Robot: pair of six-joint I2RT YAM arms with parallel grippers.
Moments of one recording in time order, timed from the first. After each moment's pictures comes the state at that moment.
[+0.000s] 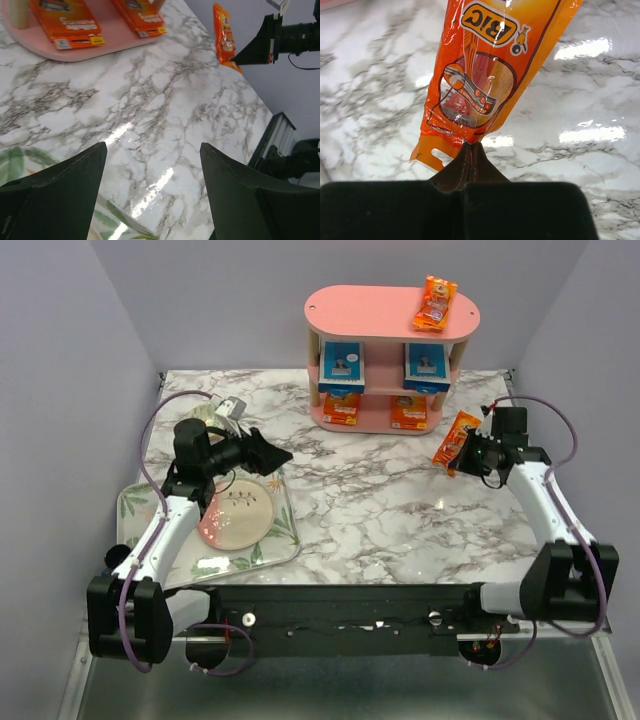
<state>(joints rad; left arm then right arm) -0.08 1.15 0.77 0.15 0.80 -0.38 -0.07 1.42 1.04 -0.55 -0.19 0.25</state>
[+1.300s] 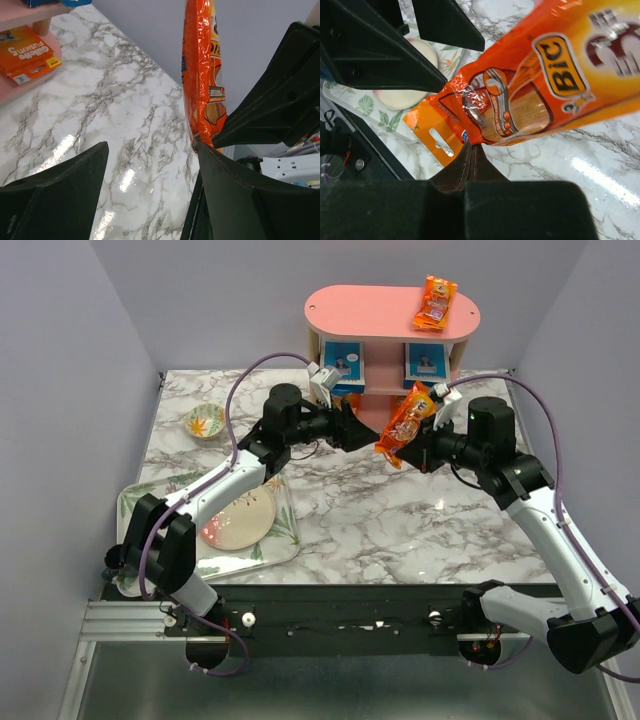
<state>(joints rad) -0.59 1.56 1.20 0.26 0.64 -0.57 0.36 1.09 1.17 -0.54 -0.45 0.12</state>
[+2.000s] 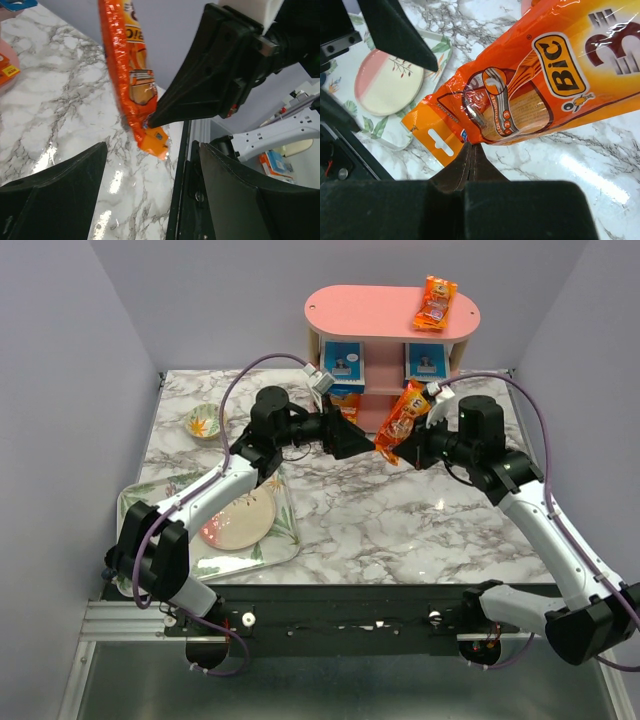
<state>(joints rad) -0.55 1.52 1.15 0.37 0.82 -0.60 0.39 1.12 1.16 -0.49 -0.38 0.10</state>
